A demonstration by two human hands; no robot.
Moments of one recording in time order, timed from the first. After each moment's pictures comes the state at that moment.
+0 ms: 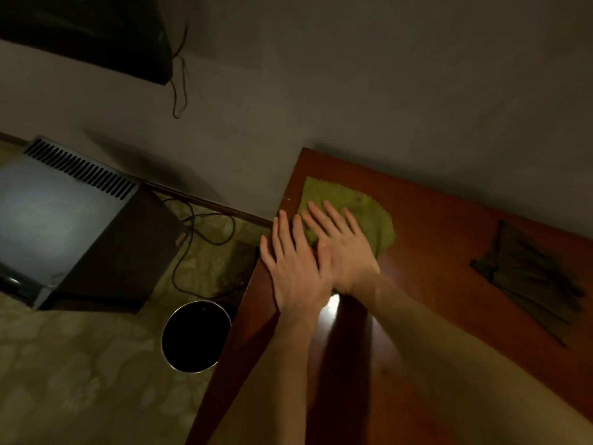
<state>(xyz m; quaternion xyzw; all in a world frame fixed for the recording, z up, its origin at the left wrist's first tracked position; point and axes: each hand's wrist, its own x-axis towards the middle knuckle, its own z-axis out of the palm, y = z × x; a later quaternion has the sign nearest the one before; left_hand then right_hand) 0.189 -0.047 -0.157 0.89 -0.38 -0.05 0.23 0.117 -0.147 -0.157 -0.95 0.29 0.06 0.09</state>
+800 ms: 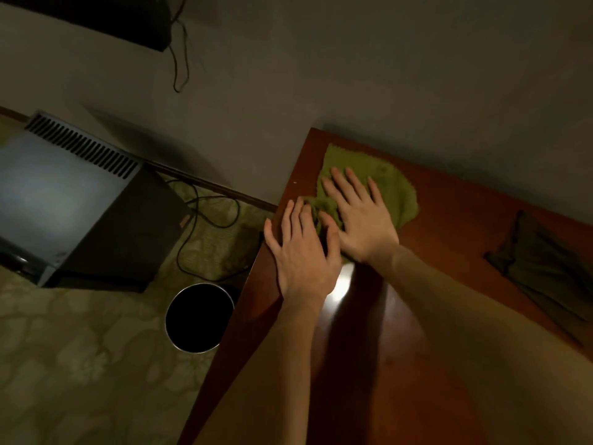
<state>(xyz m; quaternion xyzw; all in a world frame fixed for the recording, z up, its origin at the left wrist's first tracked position) 0.191 -0.050 -0.159 0.89 -0.39 -0.07 0.24 0.119 -0.181 -0.156 -0.94 0.32 0.02 0.08</state>
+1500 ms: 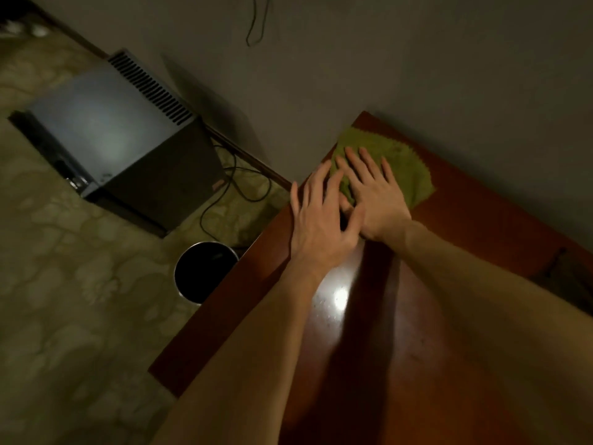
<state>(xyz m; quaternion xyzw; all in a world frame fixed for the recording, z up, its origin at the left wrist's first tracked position) 0.190 -0.043 -0.159 0.85 -0.37 -0.05 0.36 0.145 -0.191 -0.158 -0.98 0.19 0.09 0.03</state>
